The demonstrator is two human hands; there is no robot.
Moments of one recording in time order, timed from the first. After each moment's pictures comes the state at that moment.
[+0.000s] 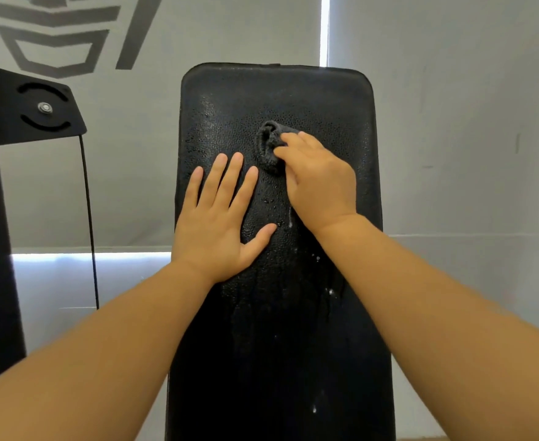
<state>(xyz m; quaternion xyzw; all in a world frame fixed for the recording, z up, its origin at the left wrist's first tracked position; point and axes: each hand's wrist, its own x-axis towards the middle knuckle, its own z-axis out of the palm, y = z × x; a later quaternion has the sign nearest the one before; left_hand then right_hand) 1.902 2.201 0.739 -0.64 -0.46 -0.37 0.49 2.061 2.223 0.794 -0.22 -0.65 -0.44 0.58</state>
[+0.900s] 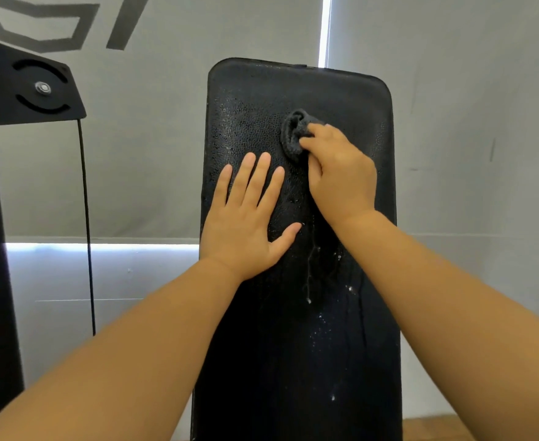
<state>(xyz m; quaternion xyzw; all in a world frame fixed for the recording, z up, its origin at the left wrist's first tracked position) 1.899 2.201 0.738 -0.66 -0.45 -0.38 0.47 2.048 2.209 0.804 -0.28 -0.63 -0.43 0.58</state>
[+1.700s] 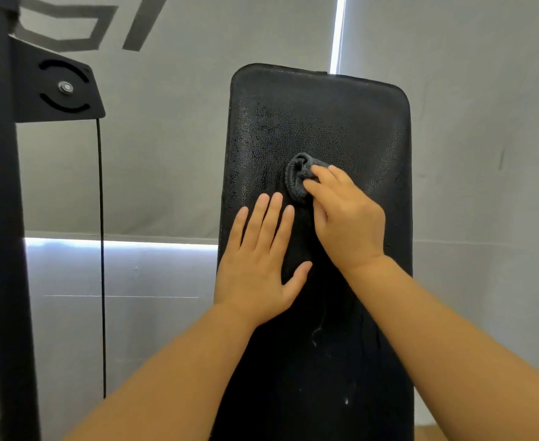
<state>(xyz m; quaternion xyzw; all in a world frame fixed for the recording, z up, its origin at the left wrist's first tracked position) 1.898 2.185 0.691 -0.67 -0.44 -0.41 0.44 2.037 2.196 0.762 -0.28 -0.64 -0.47 0.53</state>
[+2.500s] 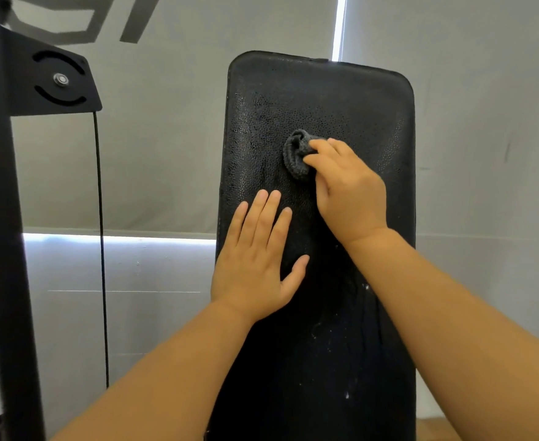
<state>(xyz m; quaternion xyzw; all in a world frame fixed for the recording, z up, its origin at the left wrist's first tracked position) 1.897 2.186 0.688 -0.68 -0.41 -0.44 0.43 2.038 2.200 0.783 -0.27 -0.66 -0.45 0.53</state>
